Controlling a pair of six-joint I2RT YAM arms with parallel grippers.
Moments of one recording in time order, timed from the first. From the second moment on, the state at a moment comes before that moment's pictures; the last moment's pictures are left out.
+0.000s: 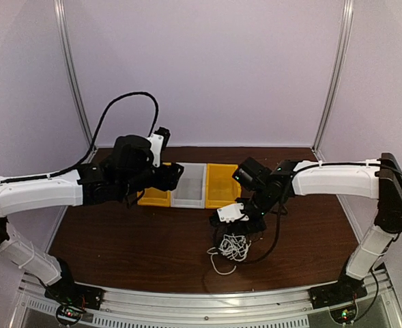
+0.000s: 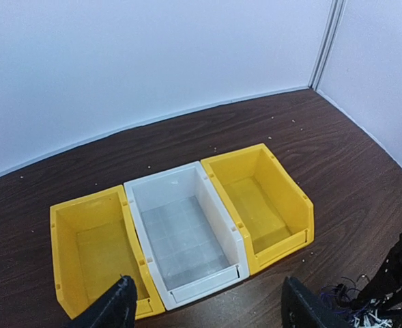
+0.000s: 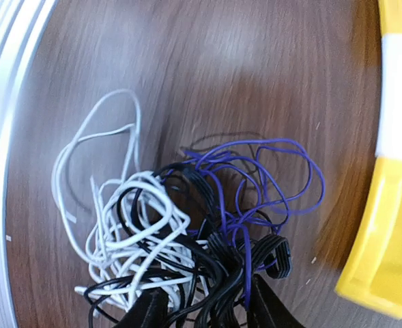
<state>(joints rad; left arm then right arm) -0.93 1.40 1.06 -0.08 -0.38 -0.25 0.84 1.64 1.15 -0.74 -0.23 -0.91</state>
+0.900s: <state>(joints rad) -0.99 1.50 0.80 0.11 0.12 -0.12 0.58 1.20 0.88 -0.59 -0.44 -0.73</state>
